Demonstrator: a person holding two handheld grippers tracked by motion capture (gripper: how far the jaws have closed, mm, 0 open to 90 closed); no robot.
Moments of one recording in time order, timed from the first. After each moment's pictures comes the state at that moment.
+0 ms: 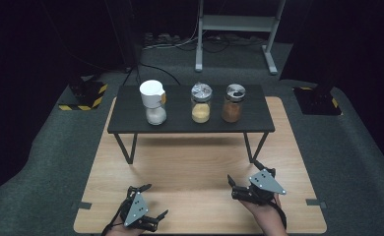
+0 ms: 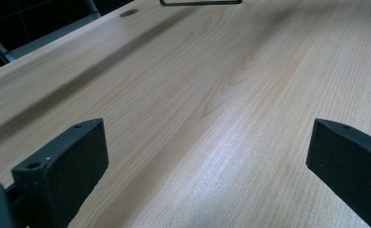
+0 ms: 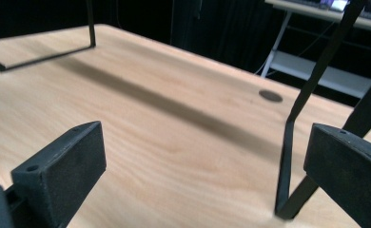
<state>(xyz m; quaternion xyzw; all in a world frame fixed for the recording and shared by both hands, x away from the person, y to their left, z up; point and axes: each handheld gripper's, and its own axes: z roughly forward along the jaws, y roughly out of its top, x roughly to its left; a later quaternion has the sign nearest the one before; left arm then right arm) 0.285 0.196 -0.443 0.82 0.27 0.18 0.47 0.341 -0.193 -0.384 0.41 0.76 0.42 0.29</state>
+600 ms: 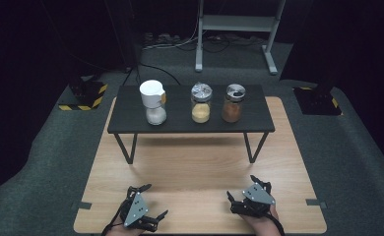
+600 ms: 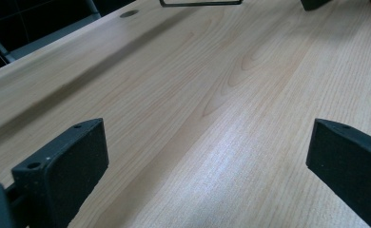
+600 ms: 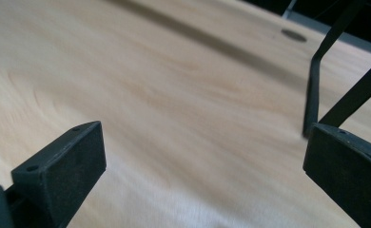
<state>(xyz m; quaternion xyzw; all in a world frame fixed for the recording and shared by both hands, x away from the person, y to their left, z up) 0.285 0.196 -0.443 0.82 0.26 0.18 0.47 0.315 -0.196 -0.434 0.40 0.81 0.34 0.27</state>
